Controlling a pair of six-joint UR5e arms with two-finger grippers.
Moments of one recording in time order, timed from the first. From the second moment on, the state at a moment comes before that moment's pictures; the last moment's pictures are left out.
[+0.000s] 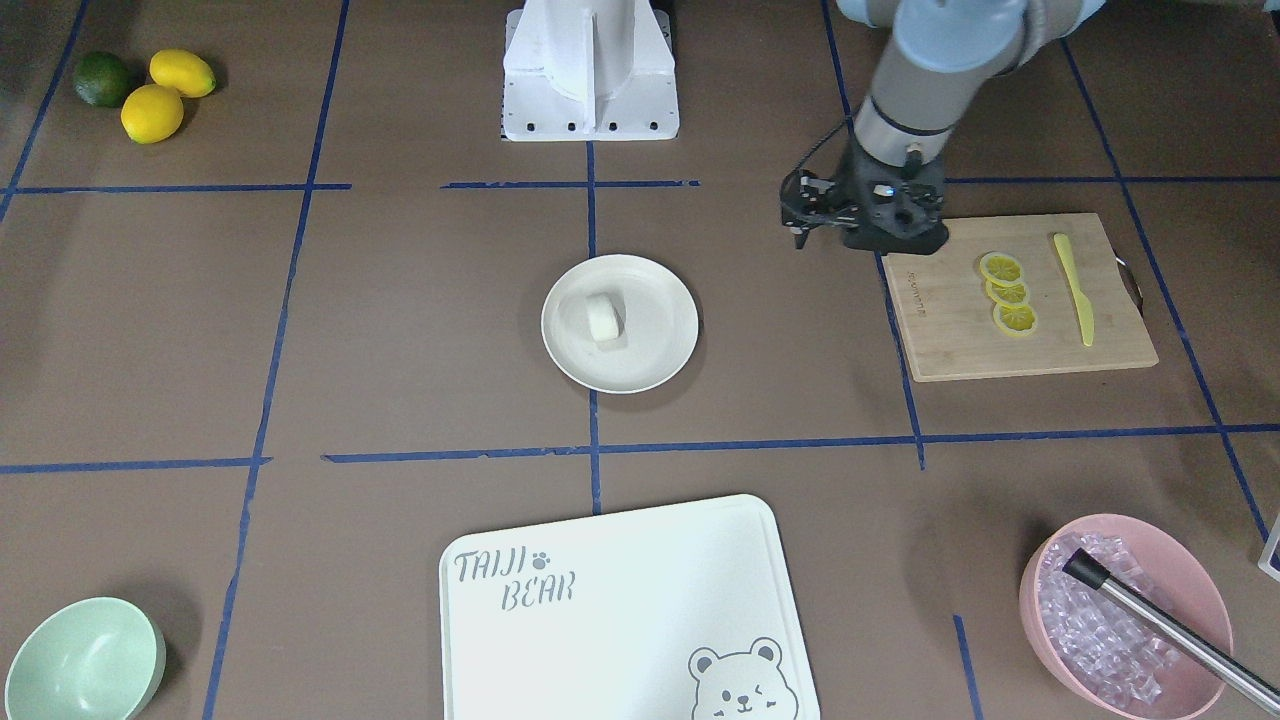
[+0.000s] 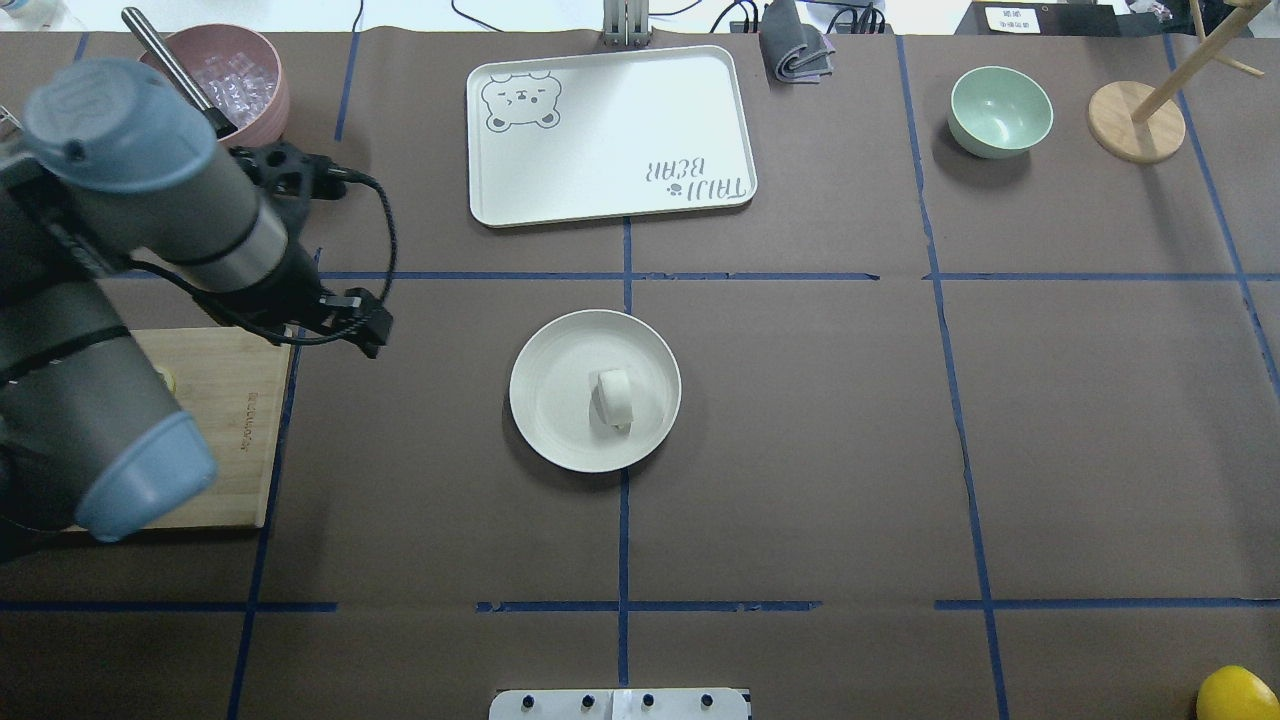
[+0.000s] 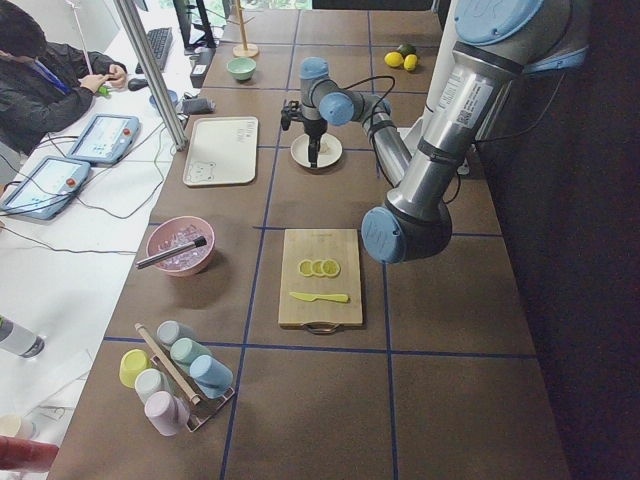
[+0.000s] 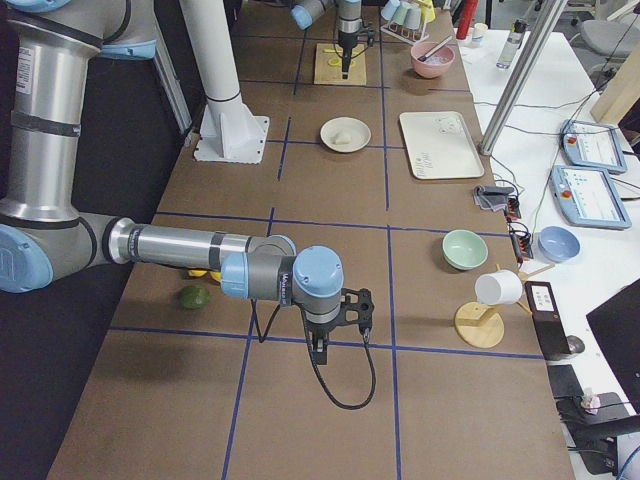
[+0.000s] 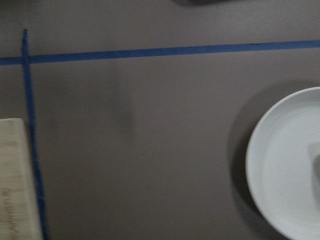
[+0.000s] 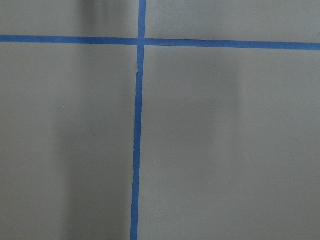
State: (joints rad) left arm -0.82 -1.93 -2.02 -1.34 -2.14 -0.75; right arm 1.62 -1.79 1.74 -1.53 2.35 -0.07
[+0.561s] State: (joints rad) left arm -1.28 -1.61 -1.97 -1.34 -2.34 -0.07; right arm 1.61 -1.78 1.74 -1.53 2.34 -0.07
